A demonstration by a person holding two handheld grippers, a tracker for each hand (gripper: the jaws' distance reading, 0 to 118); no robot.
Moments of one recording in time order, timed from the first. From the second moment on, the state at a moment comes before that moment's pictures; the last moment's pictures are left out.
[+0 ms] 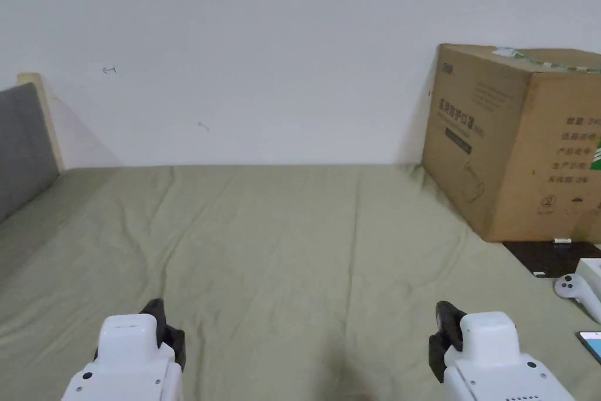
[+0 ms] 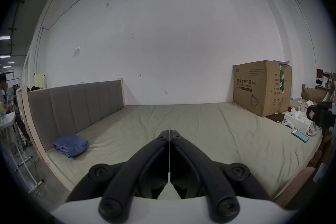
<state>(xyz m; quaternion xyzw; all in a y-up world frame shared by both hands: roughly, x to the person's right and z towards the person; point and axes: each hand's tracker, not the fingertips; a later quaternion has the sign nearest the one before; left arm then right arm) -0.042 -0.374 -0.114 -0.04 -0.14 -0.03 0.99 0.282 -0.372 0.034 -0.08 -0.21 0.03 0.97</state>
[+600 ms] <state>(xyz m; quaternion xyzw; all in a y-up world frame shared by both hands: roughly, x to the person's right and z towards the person) -0.040 -0.373 -0.108 -0.04 -0.14 -0.03 0.99 0.274 -0.377 0.031 -0.08 -0.22 0.02 0.97</state>
